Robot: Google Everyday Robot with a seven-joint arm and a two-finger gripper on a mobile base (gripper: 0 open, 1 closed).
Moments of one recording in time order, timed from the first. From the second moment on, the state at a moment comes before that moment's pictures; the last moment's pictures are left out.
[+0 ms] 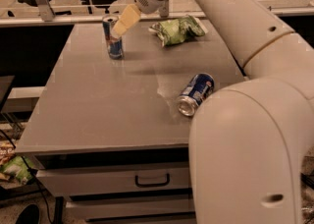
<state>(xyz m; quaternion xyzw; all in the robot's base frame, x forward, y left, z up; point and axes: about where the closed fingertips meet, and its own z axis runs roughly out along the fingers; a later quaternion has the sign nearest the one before) 0.776 0.054 0.950 -0.48 0.80 0.10 0.35</state>
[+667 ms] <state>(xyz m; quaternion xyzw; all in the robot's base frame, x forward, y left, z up) 0.783 0.098 0.940 -0.50 0.79 0.11 0.34</state>
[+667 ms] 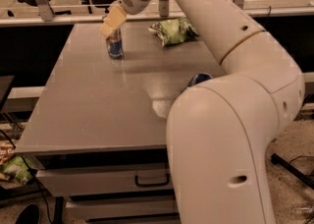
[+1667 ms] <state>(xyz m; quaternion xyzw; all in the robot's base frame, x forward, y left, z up) 0.776 0.124 0.916 -0.53 0.78 0.14 0.30</state>
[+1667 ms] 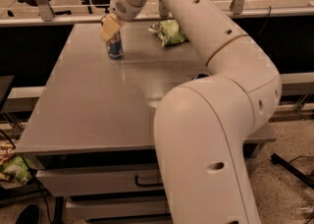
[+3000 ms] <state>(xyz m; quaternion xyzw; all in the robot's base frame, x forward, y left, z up) 0.703 0.118 1.015 -0.66 0.66 0.17 0.32</state>
